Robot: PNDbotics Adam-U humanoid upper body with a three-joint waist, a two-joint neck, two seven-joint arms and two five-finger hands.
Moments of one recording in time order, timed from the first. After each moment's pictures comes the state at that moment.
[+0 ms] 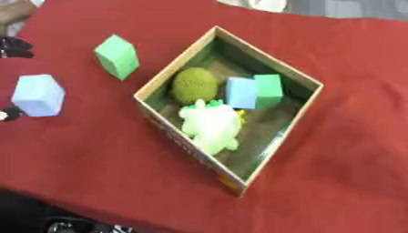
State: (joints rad) left arm -0.30 1.11 0.06 -1.46 -0.47 -0.50 -0.36; right arm 0.04 -0.69 -0.28 -1.98 -0.26 -0.61 0.01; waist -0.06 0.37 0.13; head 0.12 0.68
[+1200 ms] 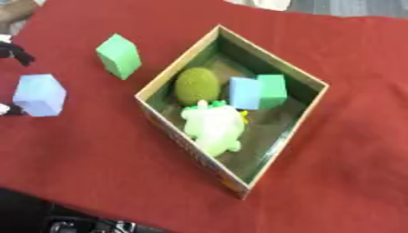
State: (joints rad) left arm -0.49 1.06 0.02 -1.18 -0.49 -0.52 -0.51; right arm 0.04 -0.67 -0.27 -1.98 -0.26 -0.59 0.03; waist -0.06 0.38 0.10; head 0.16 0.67
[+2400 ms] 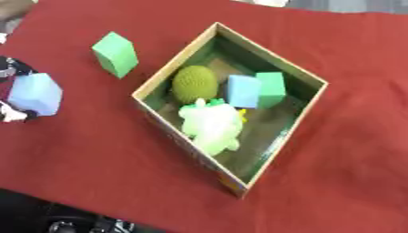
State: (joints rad) left arm -0.52 1.01 -0.02 -1.13 -0.56 -0.50 -0.52; right arm 0.04 -0.65 -0.28 -1.98 -0.29 -0.56 0.09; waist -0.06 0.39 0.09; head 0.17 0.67
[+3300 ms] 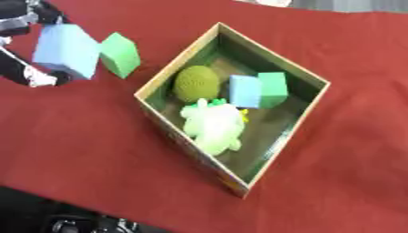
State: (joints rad) left arm -0.63 1.01 -0.06 -1.67 -0.27 -0.41 -0.57; right arm 0.05 -0.63 -0.28 -1.98 -0.29 -0.54 0.09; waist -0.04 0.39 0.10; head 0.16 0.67
